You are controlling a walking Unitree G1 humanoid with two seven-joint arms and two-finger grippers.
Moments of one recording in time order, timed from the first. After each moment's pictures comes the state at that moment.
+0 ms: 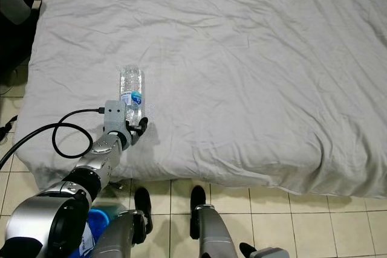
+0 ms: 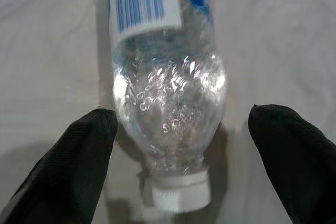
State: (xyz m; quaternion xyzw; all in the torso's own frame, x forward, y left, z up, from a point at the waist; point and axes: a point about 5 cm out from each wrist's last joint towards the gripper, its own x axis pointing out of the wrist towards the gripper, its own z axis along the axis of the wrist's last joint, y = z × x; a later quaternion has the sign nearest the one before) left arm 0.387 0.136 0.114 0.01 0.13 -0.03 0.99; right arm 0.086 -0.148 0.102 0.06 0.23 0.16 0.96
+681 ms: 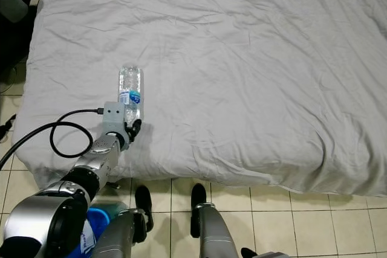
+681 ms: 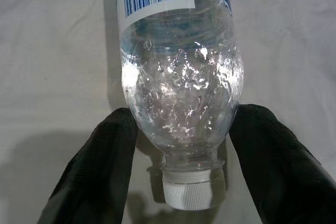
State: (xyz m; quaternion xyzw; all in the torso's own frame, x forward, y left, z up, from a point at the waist) left arm 0.387 0.140 0.114 0.02 0.14 -0.02 0.99; right arm 0.081 -0.149 0.101 0.07 0.24 0.16 0.96
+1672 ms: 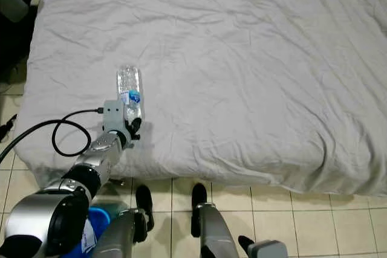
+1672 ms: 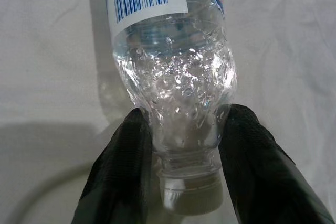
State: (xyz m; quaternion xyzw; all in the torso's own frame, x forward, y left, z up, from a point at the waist) left arm 0.388 0.137 0.116 -0.03 0.15 -0.03 0.99; right arm 0.096 -0.147 0.101 0.06 0.22 0.16 0.96
